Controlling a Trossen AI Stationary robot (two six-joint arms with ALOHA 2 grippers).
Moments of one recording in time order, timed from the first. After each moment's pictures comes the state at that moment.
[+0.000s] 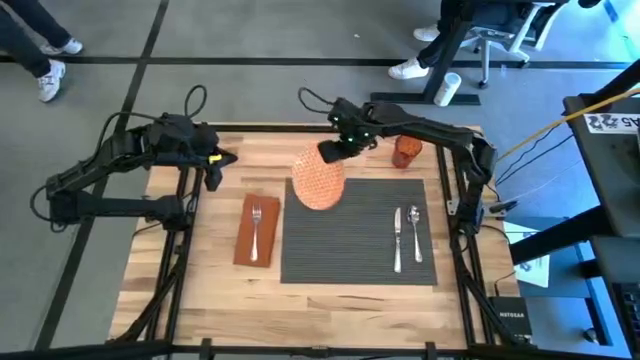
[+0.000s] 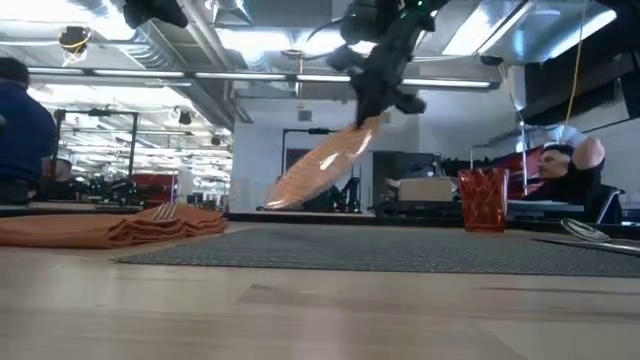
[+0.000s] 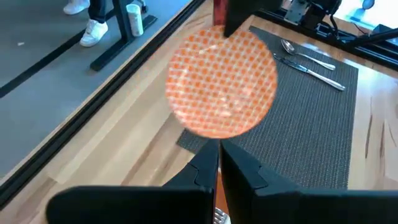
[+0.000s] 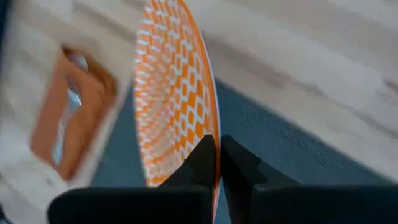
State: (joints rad) left arm 0.37 0.82 1.17 -0.98 -0.04 -0.11; right arm -0.41 1.85 1.74 -1.10 -0.20 0.68
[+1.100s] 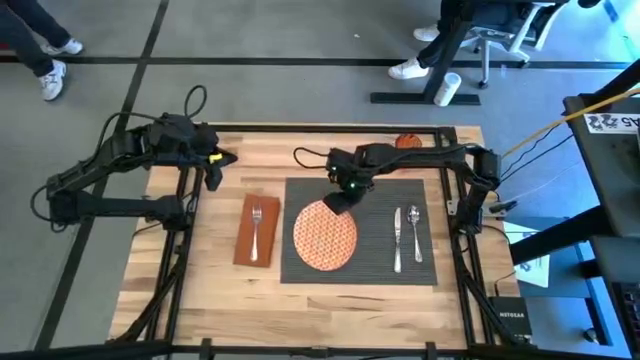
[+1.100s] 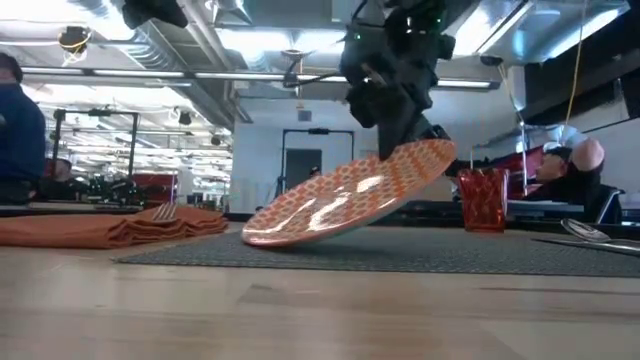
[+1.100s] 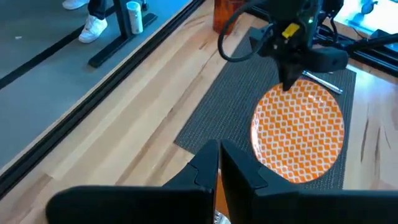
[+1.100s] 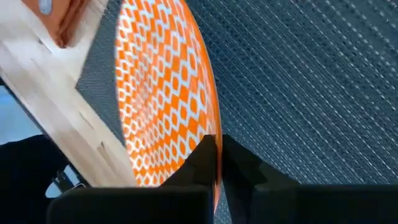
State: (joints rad) left arm 0.37 0.82 1.17 -0.98 -0.04 -0.15; right arm -0.23 1.82 1.35 -0.84 -0.44 0.65
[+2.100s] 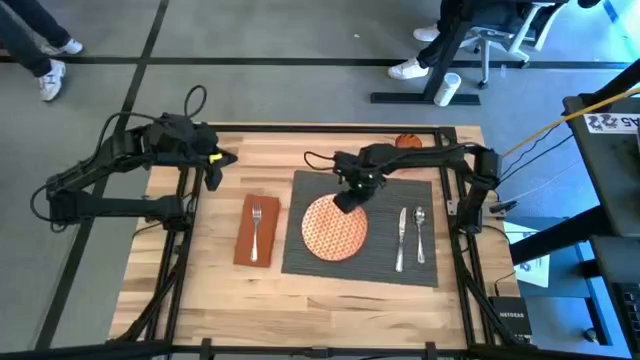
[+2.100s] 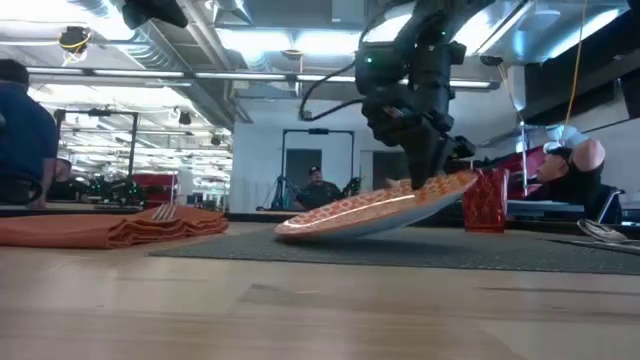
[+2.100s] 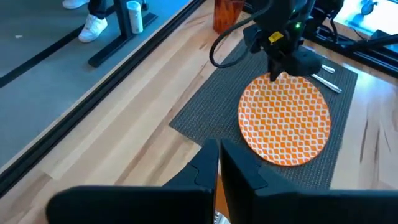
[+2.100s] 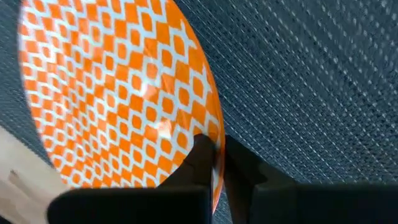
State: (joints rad) left arm 0.37 0.82 1.17 -0.99 -0.04 -0.15; right arm -0.26 1.82 1.28 -0.95 -0.25 0.65
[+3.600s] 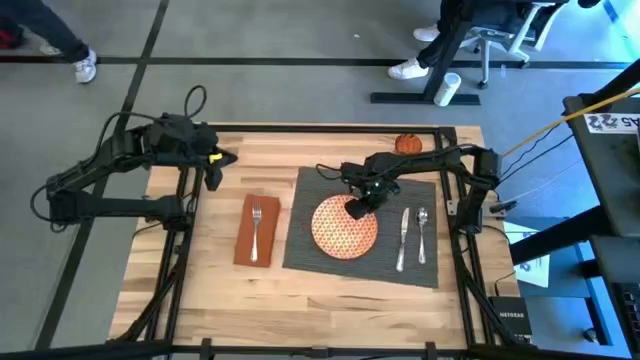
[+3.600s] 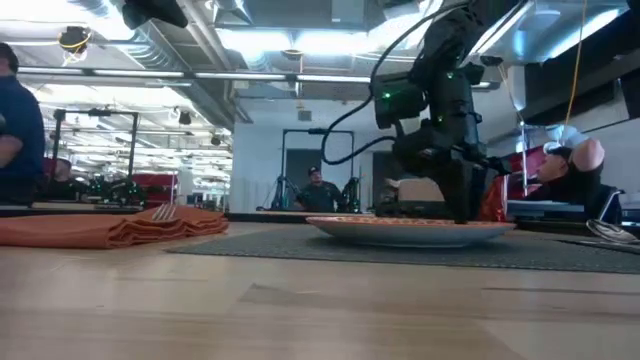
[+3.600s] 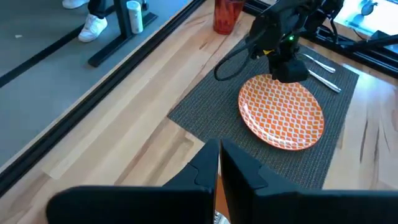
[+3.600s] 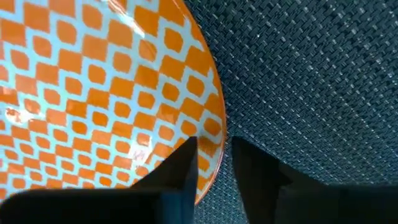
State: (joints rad) left arm 0.37 0.82 1.17 -0.98 -0.04 -0.16; right arm -0.26 1.82 1.14 -0.93 -0.24 0.73
